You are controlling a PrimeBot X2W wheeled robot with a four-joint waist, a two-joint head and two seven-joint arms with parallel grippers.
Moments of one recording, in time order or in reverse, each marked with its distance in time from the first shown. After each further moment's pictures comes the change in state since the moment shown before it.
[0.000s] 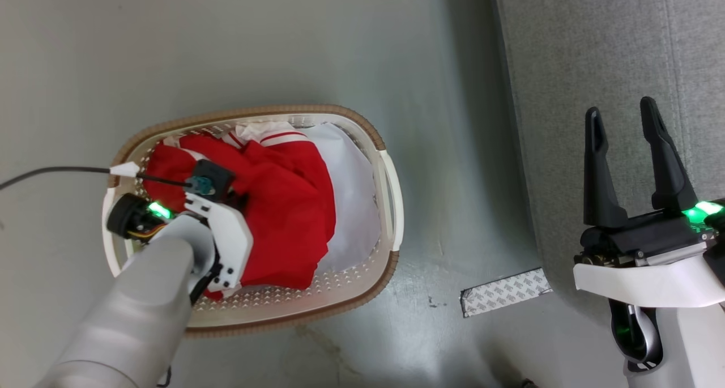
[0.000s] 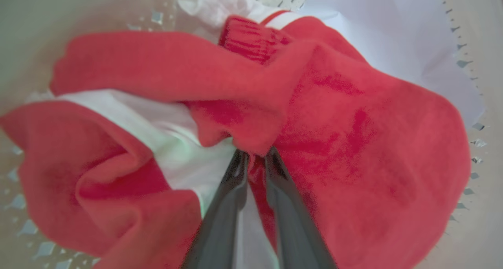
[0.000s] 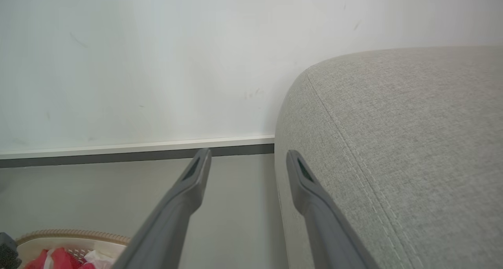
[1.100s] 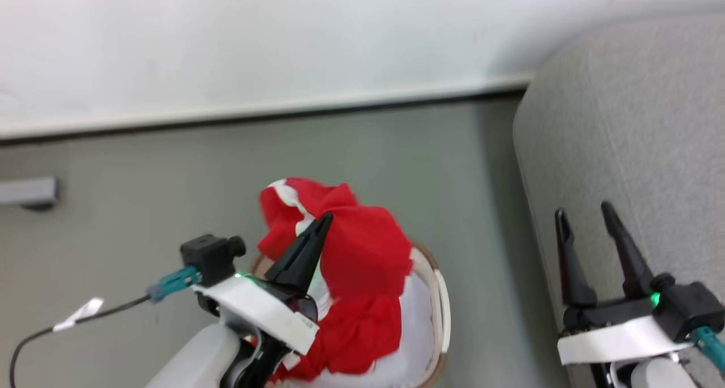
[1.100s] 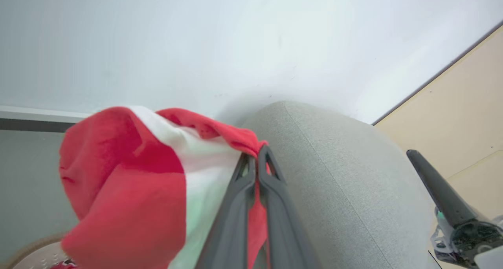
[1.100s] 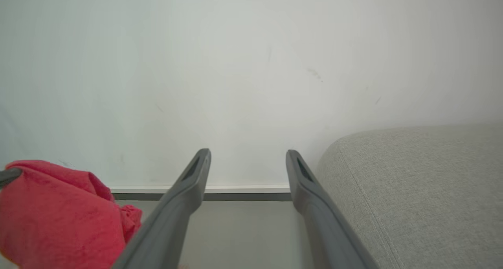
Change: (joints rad) left arm 0.484 0.058 0.145 -0.898 -0.490 0.000 -0.174; right arm 0.161 0.001 -0.003 0.169 -0.045 0.000 0.000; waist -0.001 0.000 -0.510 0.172
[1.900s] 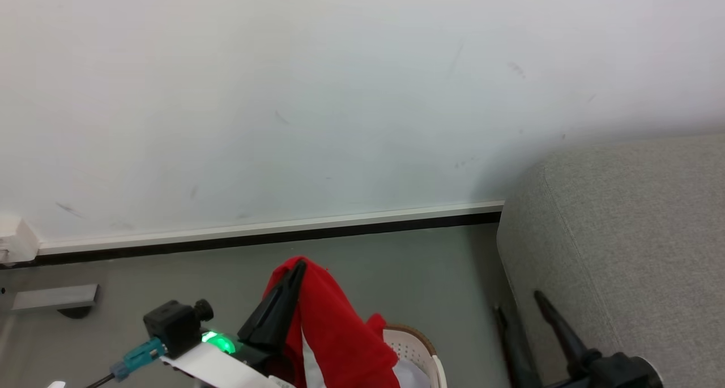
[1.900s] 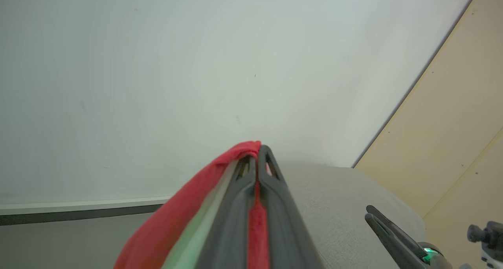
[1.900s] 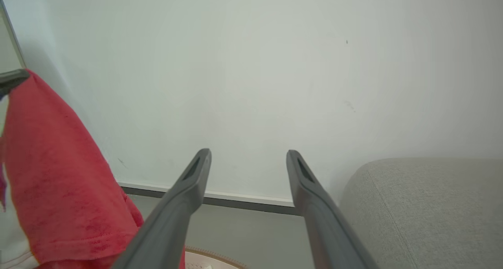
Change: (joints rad) left arm 0.295 0.002 0.182 -0.238 0.100 0.000 0.000; right arm 0.177 0.000 0.145 0.046 -0.018 0.000 0.000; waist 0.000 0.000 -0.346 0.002
